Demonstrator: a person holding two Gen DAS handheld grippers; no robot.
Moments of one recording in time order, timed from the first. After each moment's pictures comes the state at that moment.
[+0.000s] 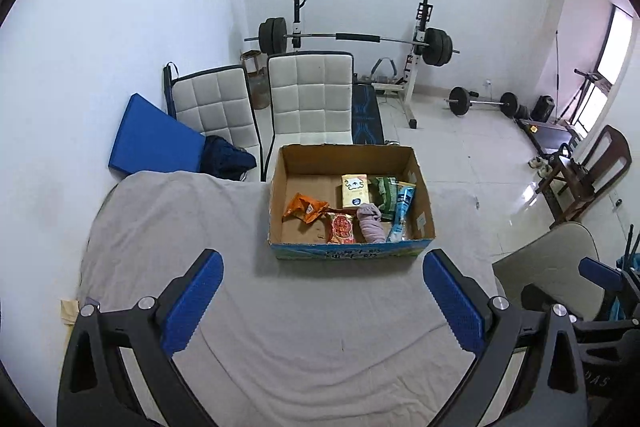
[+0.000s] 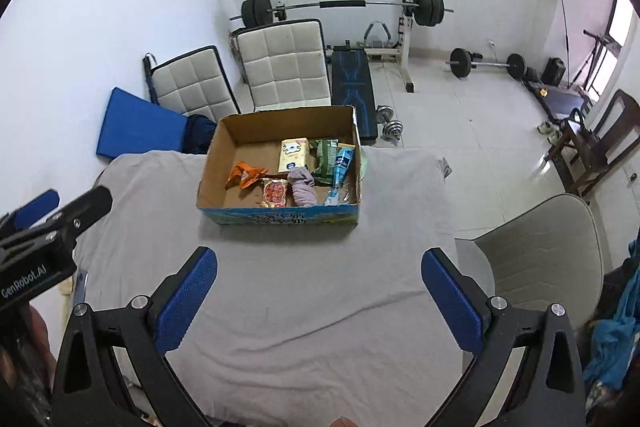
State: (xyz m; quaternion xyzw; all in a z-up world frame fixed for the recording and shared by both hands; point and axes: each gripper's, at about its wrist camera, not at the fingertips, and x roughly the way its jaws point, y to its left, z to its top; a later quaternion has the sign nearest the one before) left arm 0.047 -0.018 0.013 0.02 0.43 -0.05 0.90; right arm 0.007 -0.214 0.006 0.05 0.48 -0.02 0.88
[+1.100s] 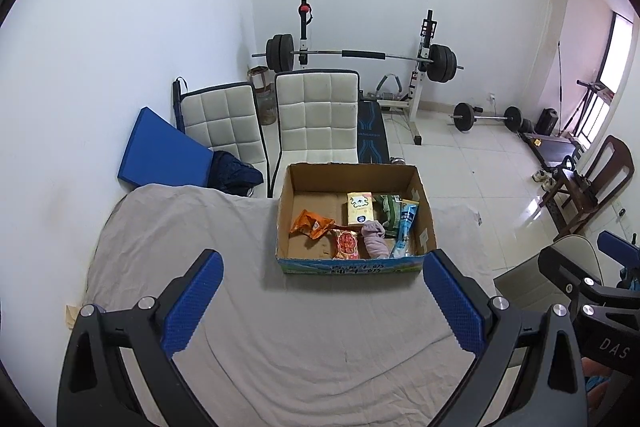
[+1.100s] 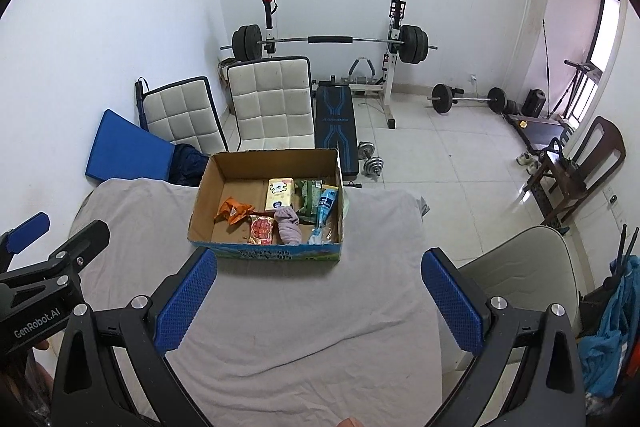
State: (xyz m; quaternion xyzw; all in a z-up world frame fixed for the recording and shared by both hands) left arm 0.039 -0.017 0.025 0.01 0.40 -0.04 0.91; right arm 0.012 -0.201 0.057 0.02 0.43 -0.05 0.90
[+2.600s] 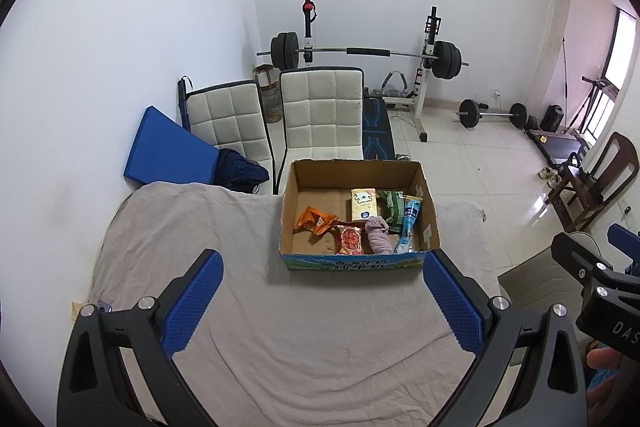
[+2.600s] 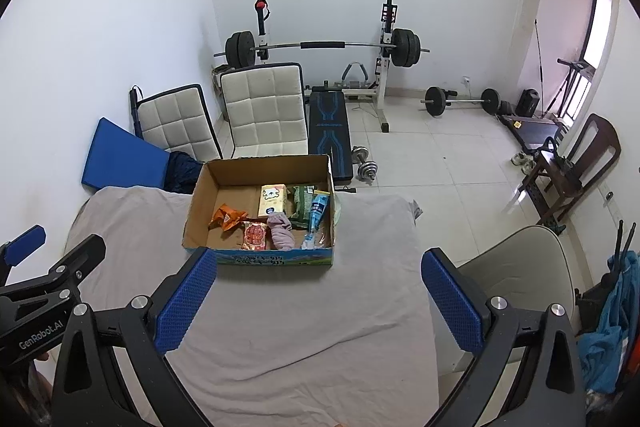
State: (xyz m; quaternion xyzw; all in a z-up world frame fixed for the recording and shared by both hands) left arm 0.036 -0.022 0.021 0.02 0.41 -0.02 0.91; right arm 0.005 -0.212 0.060 0.03 0.42 -0.06 0.91
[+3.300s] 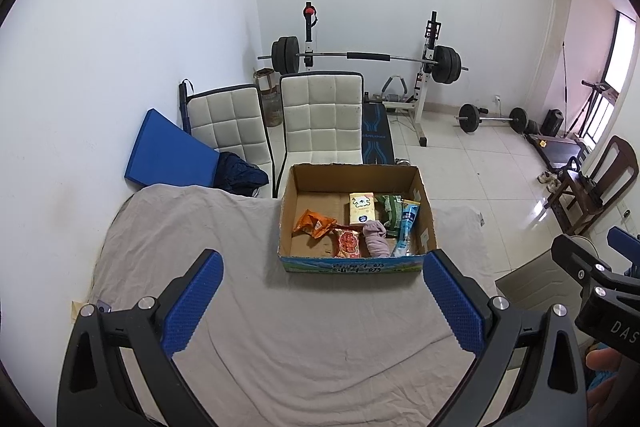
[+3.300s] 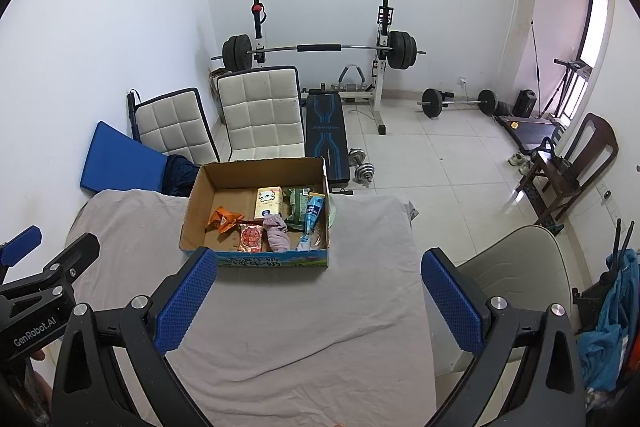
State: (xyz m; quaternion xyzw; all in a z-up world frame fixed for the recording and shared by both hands) left arm 0.032 -0.026 0.027 0.02 0.40 -0.02 0.92; right arm 0.003 -0.217 0.063 0.03 0.41 -0.06 0.91
